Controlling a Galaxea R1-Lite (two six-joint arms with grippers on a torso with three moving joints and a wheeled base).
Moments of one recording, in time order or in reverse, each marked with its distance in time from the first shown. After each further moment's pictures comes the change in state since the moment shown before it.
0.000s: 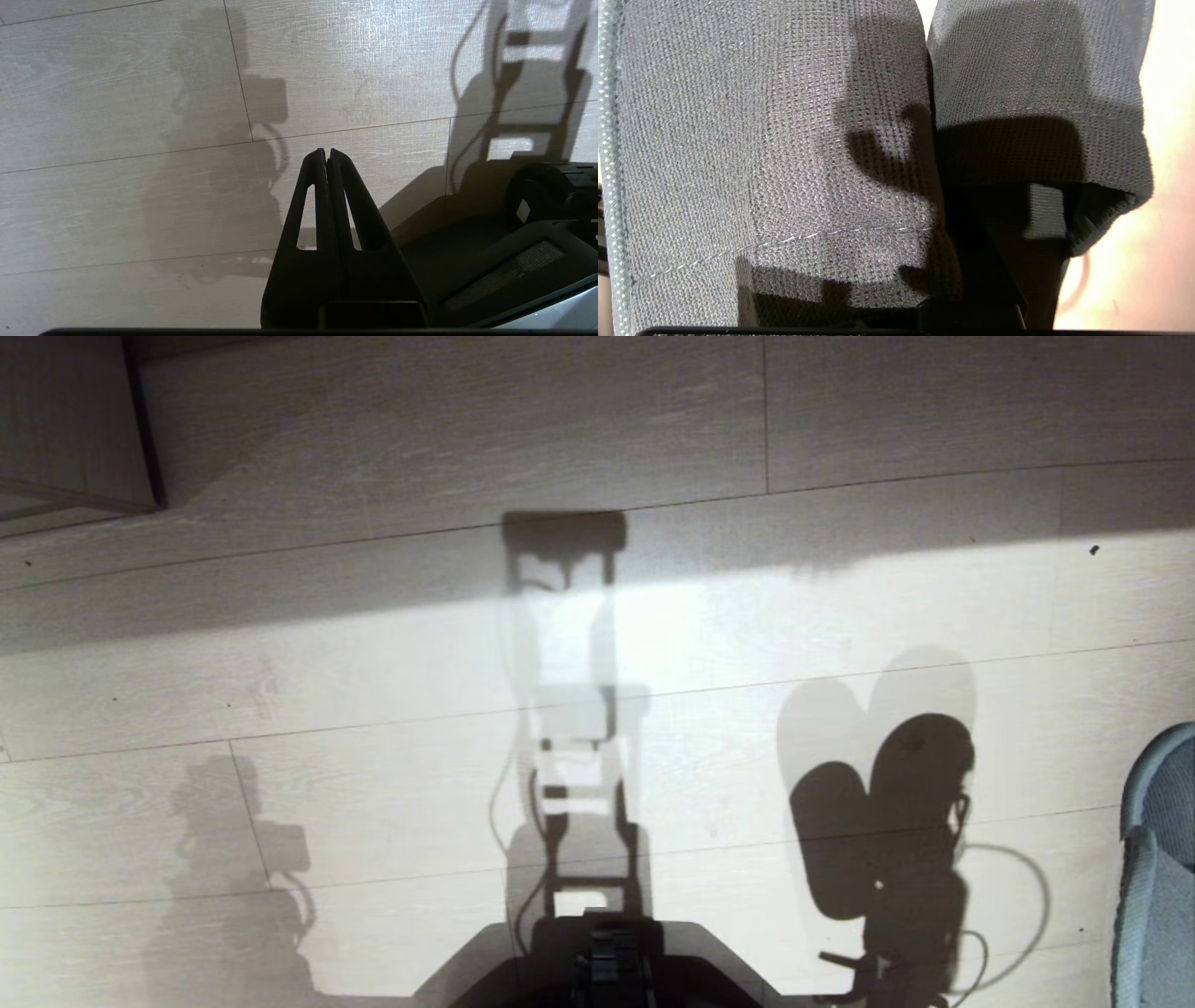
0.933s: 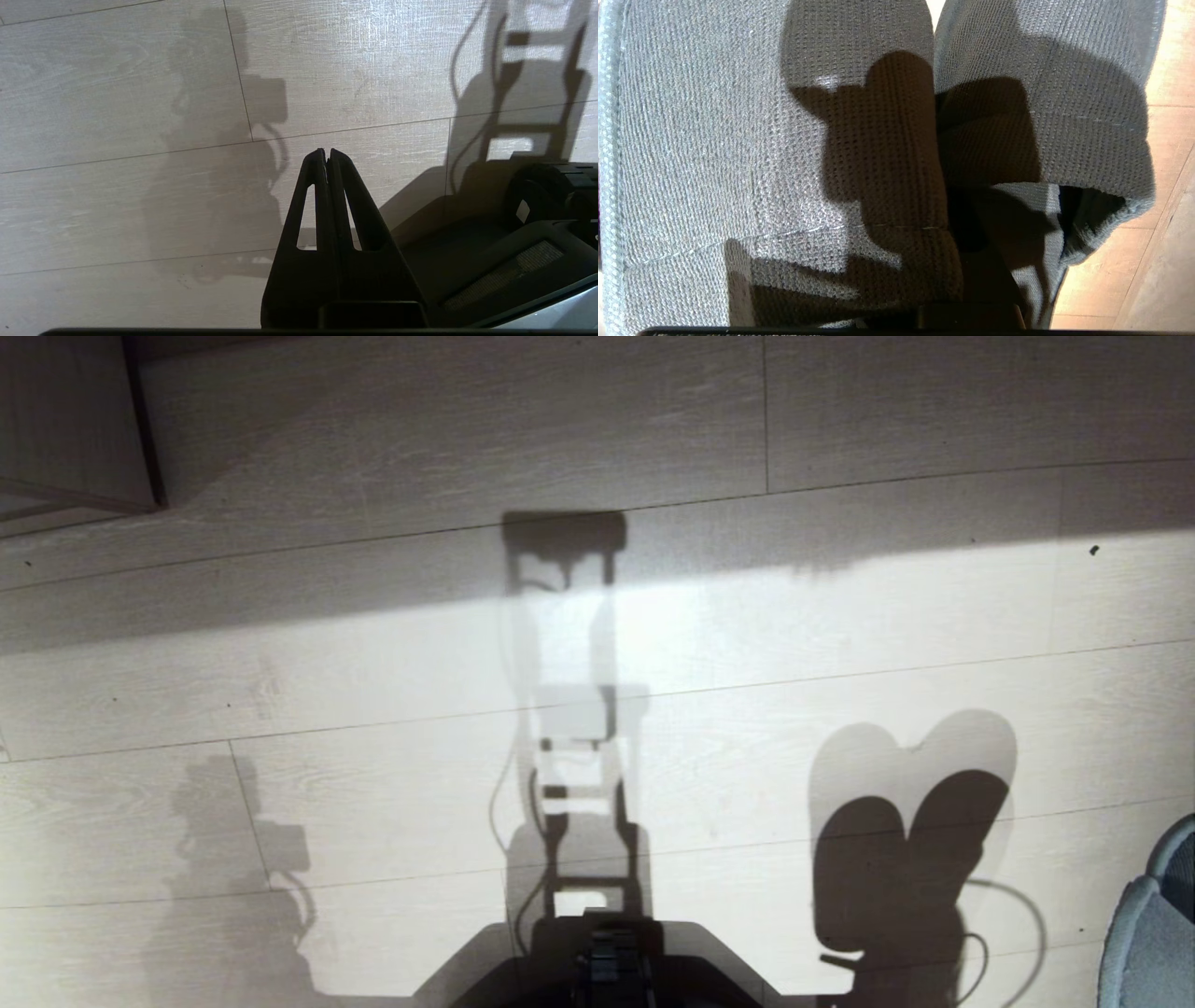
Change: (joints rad) left arm 0.000 0.000 0.000 0.000 0.000 0.000; right arm 0.026 -0.160 0.025 0.245 -0.205 0.012
